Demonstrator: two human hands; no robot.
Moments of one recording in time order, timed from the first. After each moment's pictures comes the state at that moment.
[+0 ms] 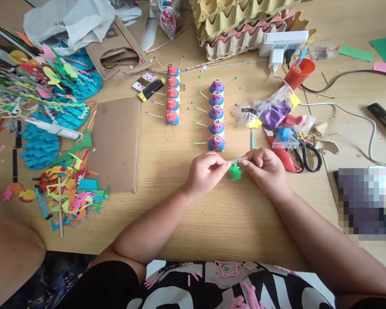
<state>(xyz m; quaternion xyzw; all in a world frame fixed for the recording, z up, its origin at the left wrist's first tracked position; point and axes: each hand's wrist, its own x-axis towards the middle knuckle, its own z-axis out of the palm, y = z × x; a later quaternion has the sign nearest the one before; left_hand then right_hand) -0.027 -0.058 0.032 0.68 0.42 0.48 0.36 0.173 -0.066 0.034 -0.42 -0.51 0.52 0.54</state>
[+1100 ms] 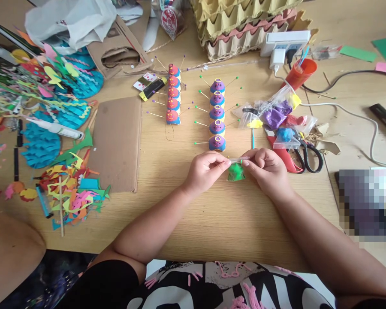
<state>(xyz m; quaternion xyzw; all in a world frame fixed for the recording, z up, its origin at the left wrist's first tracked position) -0.030 -0.056 0.030 0.64 0.42 0.47 0.43 0.173 -0.066 0.034 -0.42 -0.48 0.54 0.54</state>
